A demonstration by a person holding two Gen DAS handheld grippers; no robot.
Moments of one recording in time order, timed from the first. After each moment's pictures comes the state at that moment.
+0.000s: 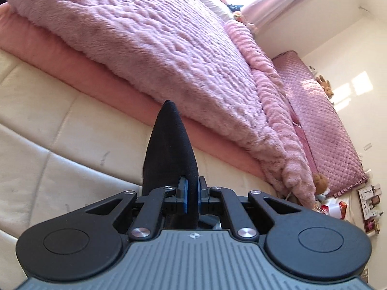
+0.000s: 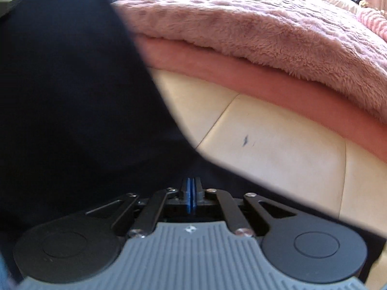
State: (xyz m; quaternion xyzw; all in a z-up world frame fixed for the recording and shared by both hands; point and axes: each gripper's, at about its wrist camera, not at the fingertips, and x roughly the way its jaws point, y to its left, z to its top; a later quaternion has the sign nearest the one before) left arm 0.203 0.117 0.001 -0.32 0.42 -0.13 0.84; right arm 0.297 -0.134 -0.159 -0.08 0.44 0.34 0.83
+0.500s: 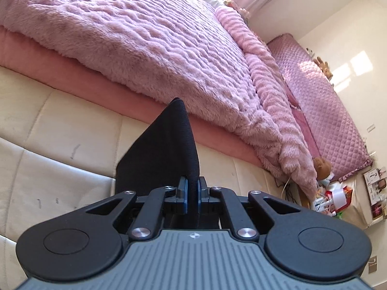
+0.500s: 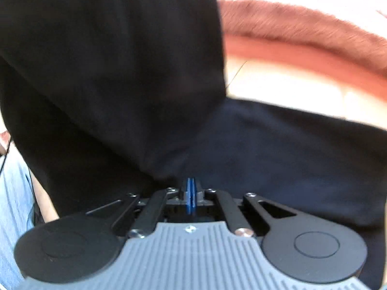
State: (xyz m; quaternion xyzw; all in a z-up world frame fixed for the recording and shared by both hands) left arm 0.216 0.045 0.011 -0.28 0.44 -0.13 0.84; right arm 0.215 -0.176 -0.161 -0.02 0.45 0.34 0.83
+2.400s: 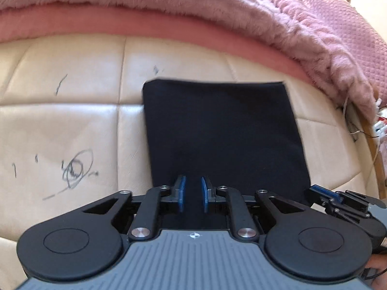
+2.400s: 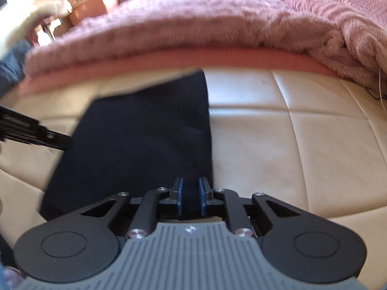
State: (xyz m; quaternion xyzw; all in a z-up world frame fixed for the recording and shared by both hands) left arm 0.206 -0.017 -0.133 -0.14 0.54 -0.12 0.82; right arm 0.181 -0.330 -0.143 0.02 0.46 0.11 0.88
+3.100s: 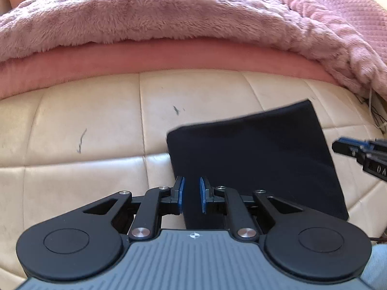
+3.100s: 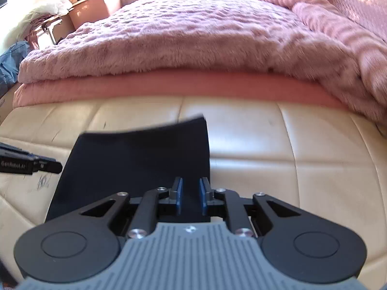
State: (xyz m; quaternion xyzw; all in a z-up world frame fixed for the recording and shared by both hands) left arm 0.252 -0.023 -0.114 -0.04 0.53 -0.08 0.85; right arm 0.265 -0.313 -0.118 0.00 0.44 0.13 0.89
